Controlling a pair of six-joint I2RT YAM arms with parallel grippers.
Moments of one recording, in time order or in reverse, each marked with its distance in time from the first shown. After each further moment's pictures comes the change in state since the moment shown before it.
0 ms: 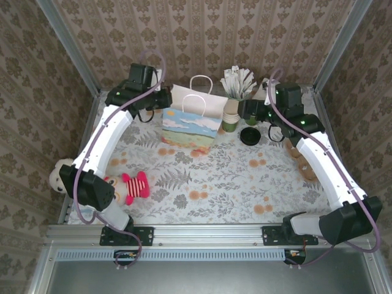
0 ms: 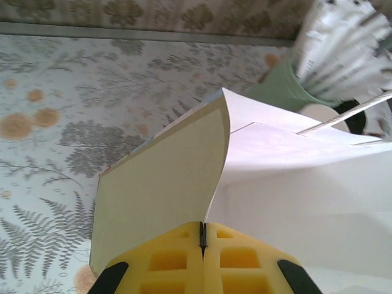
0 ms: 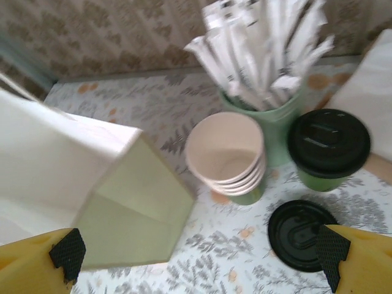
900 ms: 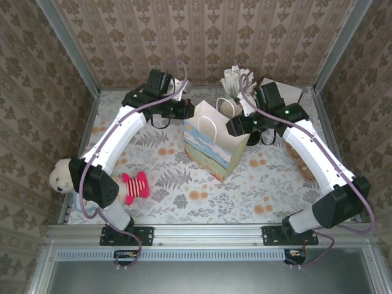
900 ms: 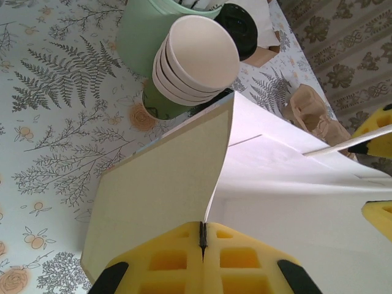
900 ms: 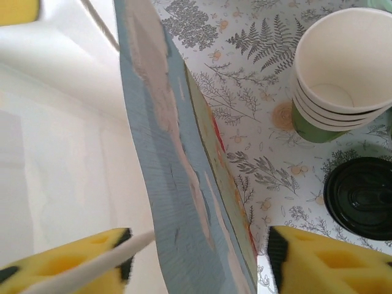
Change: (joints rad) left arm -0.086 0.063 -0.023 0.002 0.291 0.074; right arm 0.109 0.142 0.138 -0.304 -0.151 -0.281
